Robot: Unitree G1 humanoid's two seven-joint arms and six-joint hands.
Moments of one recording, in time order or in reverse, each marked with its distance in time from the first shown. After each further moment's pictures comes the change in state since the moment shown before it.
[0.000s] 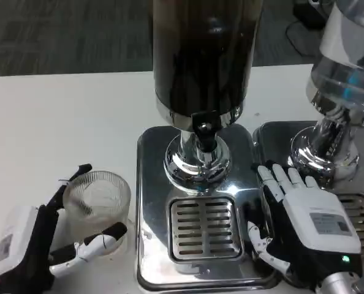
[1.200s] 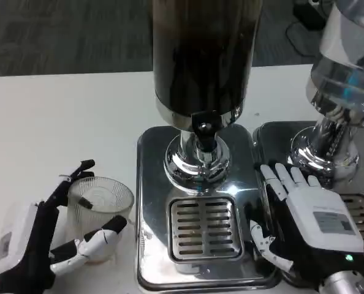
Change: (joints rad) left arm 0.026 -0.003 -0.002 -0.067 -0.009 0.005 0.011; right arm -0.003 -0.016 -0.005 -0.003 0.028 -0.002 0.000
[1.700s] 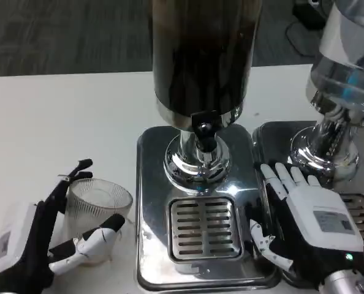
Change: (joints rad) left arm 0.004 0.002 0.001 -0.014 -0.023 0.023 -0.024; right arm -0.006 0.000 -0.001 0.004 0.013 0.000 0.000
